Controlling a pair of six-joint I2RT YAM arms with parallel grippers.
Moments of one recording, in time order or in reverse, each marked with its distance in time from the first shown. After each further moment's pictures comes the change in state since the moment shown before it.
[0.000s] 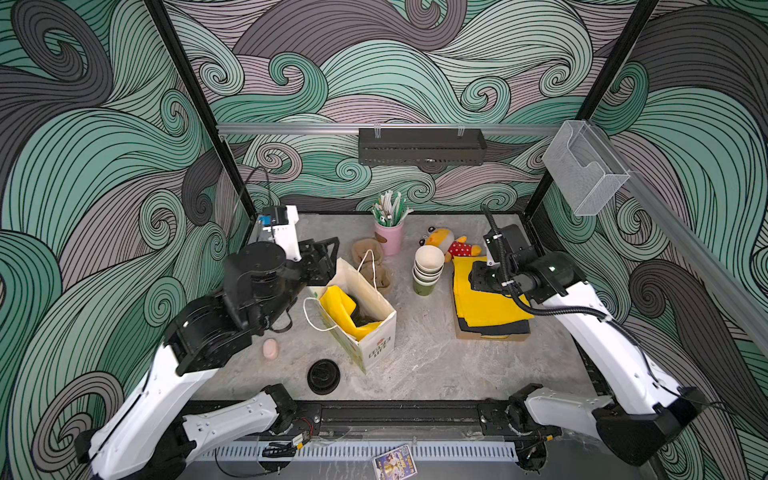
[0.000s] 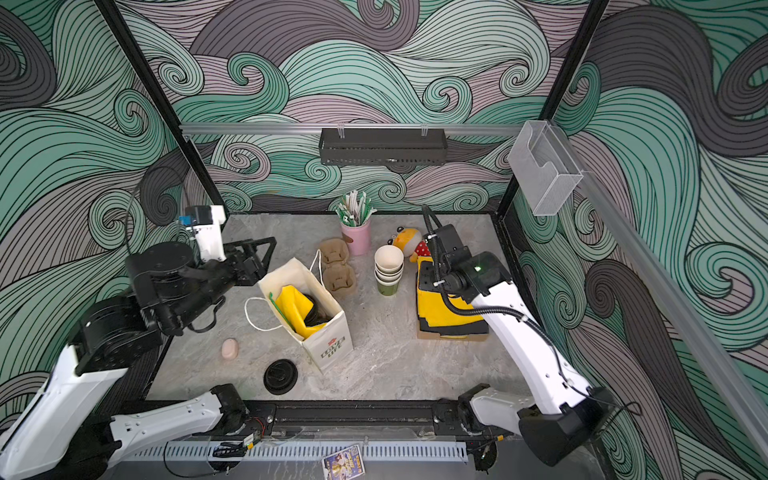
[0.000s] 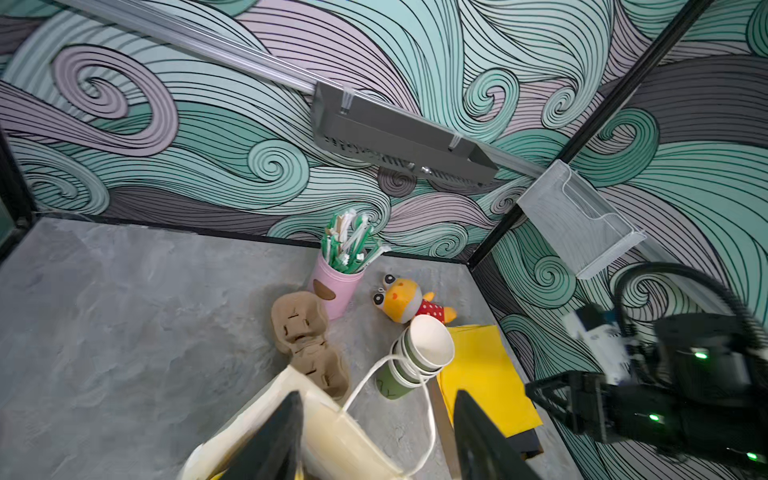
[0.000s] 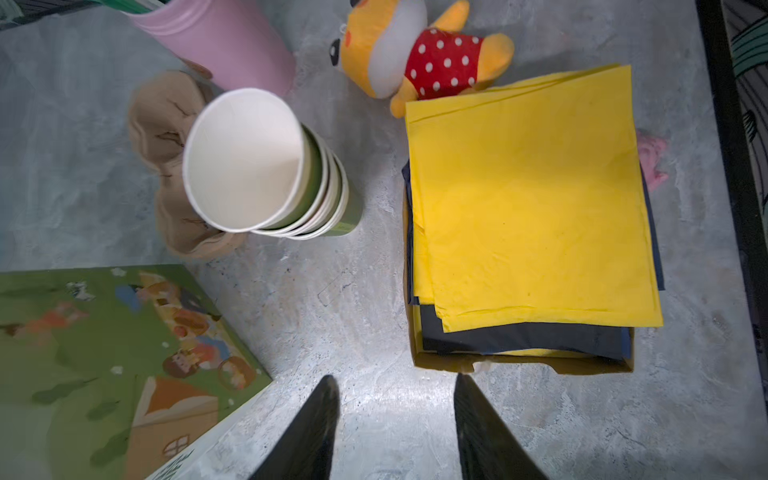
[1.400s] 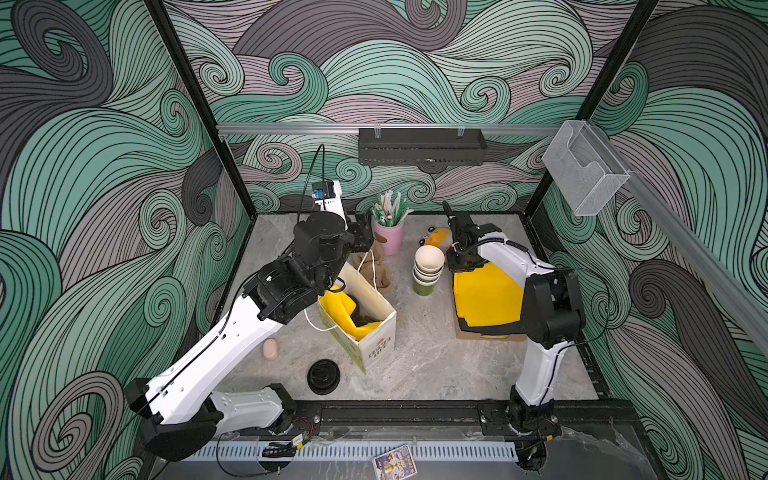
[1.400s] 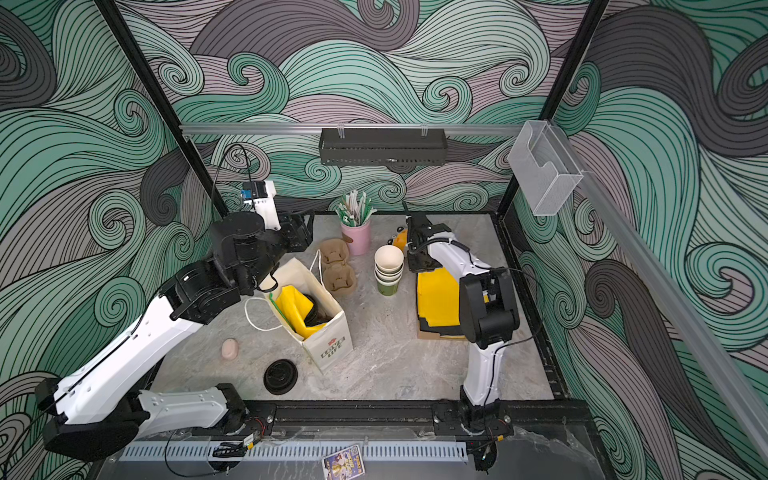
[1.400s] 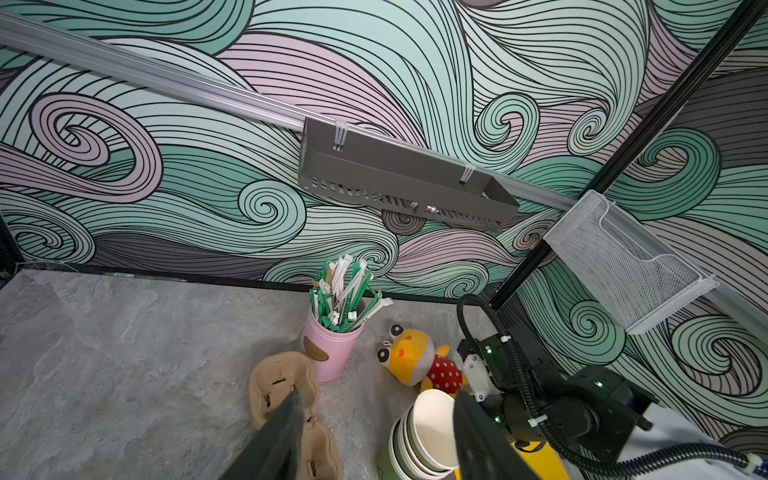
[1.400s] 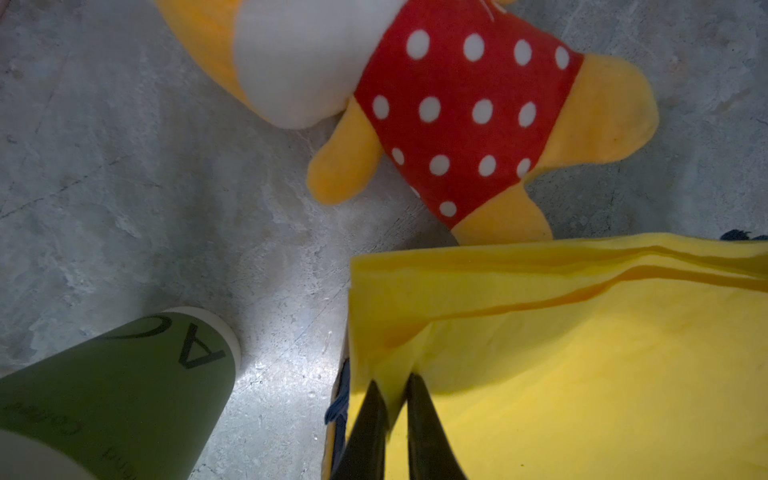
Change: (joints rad) left arm 0.022 0.206 -0.012 0.279 -0.112 0.063; right arm -0.132 0.658 0.194 0.233 0.060 -0.306
